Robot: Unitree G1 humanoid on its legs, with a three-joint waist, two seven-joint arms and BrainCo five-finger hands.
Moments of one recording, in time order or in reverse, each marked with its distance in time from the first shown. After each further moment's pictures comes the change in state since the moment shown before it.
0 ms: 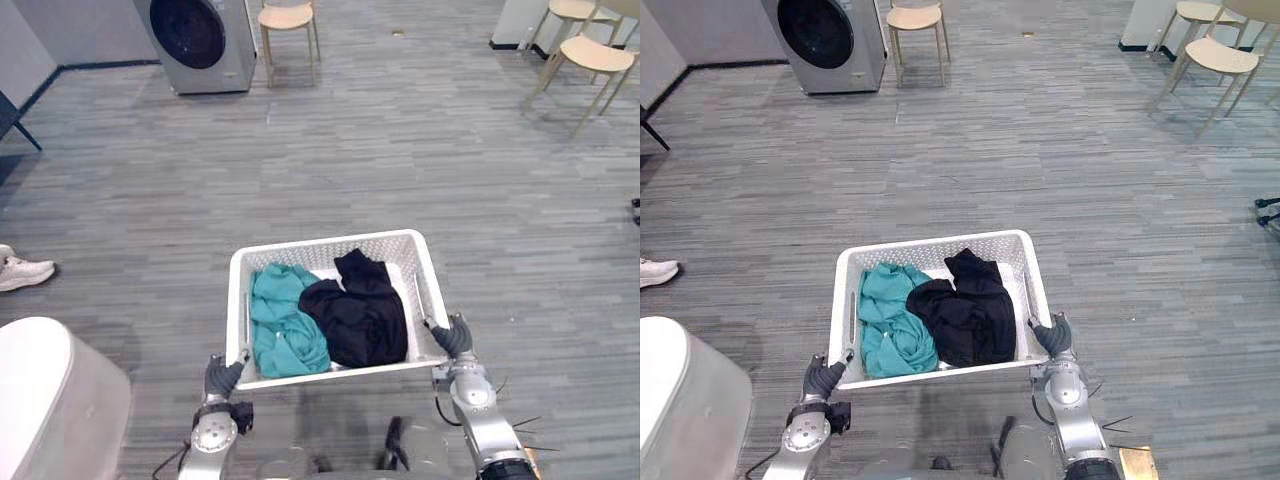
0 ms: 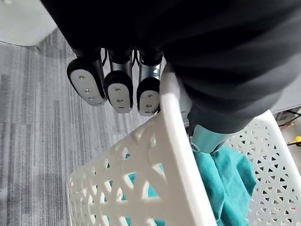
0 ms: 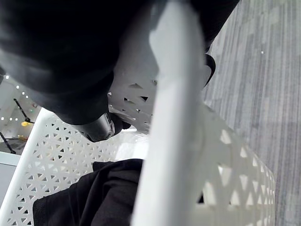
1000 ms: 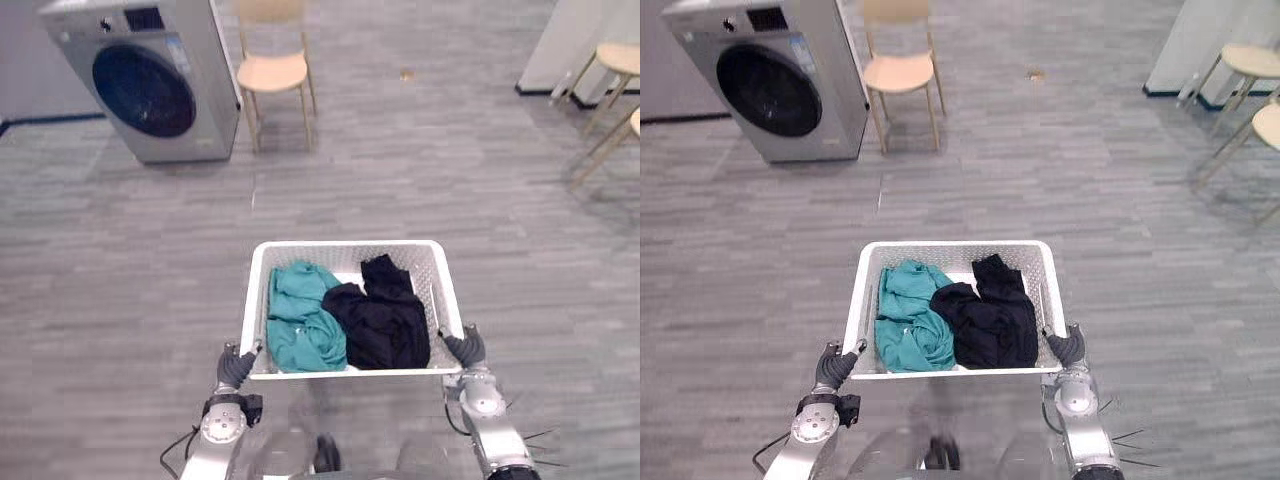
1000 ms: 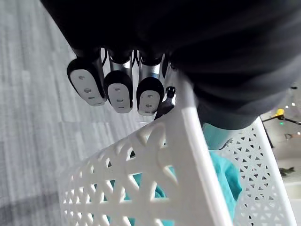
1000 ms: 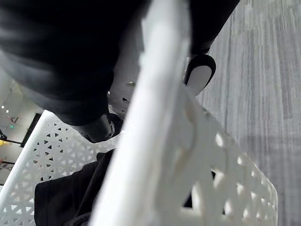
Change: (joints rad) left arm -0.030 0.024 -0.047 -0.042 0.043 0.030 -0.011; right arm 0.013 0.001 -0.039 0.060 0.007 -0.020 -0.024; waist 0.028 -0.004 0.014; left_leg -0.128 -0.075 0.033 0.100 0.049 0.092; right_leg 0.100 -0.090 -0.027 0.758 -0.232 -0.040
